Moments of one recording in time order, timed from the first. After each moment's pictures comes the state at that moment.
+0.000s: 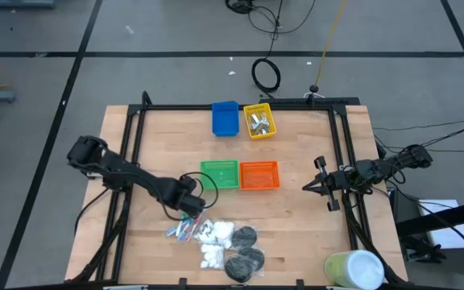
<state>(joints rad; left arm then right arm) -0.34 1.65 0.95 -0.86 -0.15 -1.29 0.35 0.01 0.02 0.04 0.10 -0.09</state>
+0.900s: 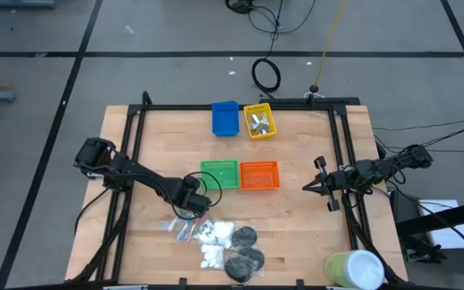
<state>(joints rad) -0.30 1.74 0.95 -0.80 -0.12 -1.32 0.35 0.01 0.02 0.04 0.10 -0.09</state>
